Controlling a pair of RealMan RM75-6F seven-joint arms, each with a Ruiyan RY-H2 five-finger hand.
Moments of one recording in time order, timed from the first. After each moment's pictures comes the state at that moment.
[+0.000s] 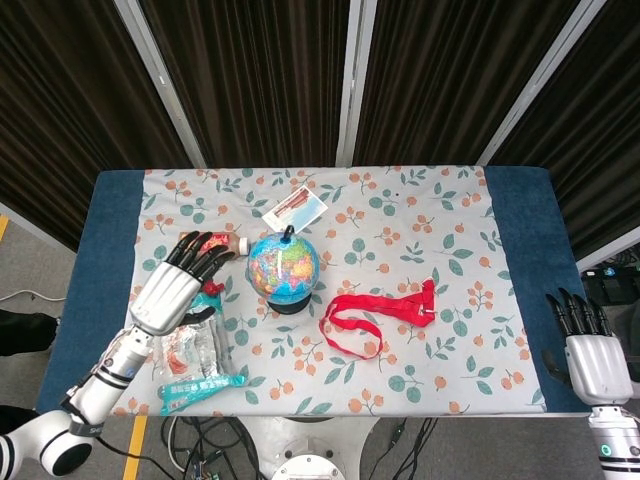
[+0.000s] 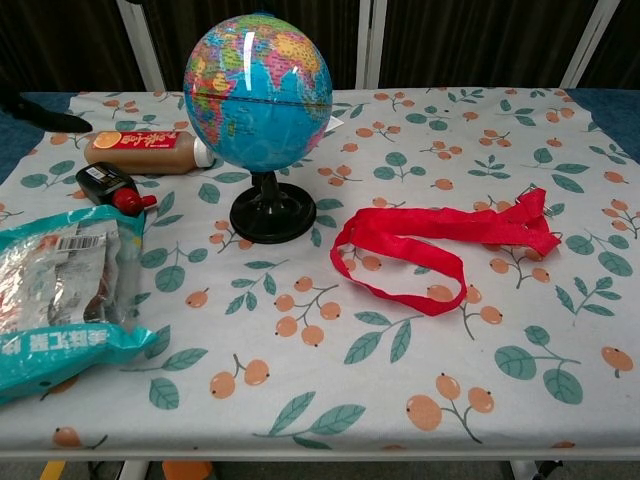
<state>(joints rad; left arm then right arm) -0.53 -1.25 -0.13 -1.76 1.57 1.29 0.28 0.08 -1.13 0.04 -1.56 -1.51 1.46 -0.11</state>
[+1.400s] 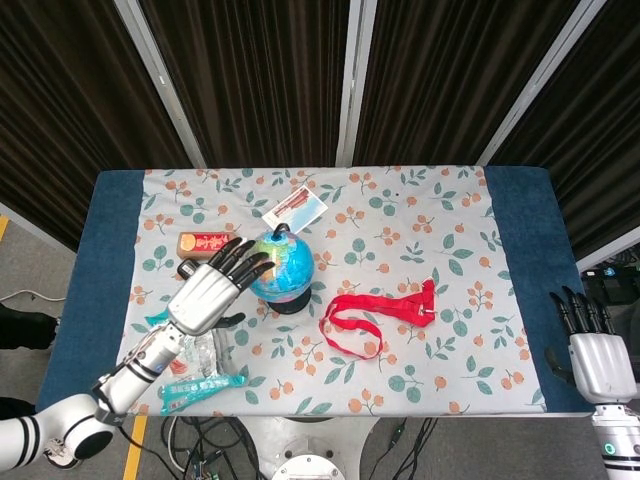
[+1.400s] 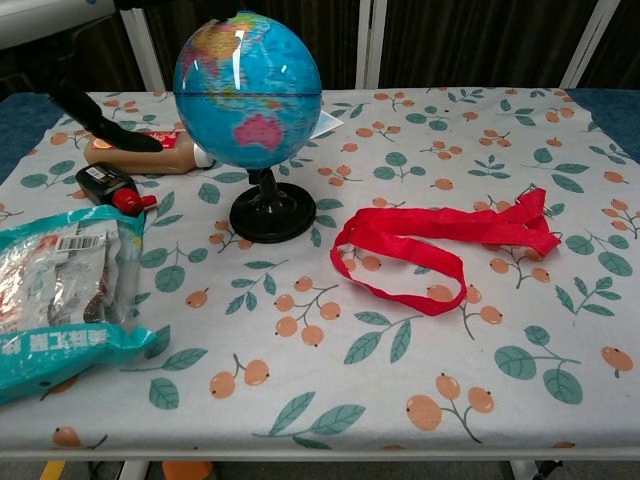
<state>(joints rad) -0.62 -1.30 -0.12 -1.74 1.58 1.19 0.30 0.08 -1.13 0.04 -1.54 -1.51 1.46 -0.08</state>
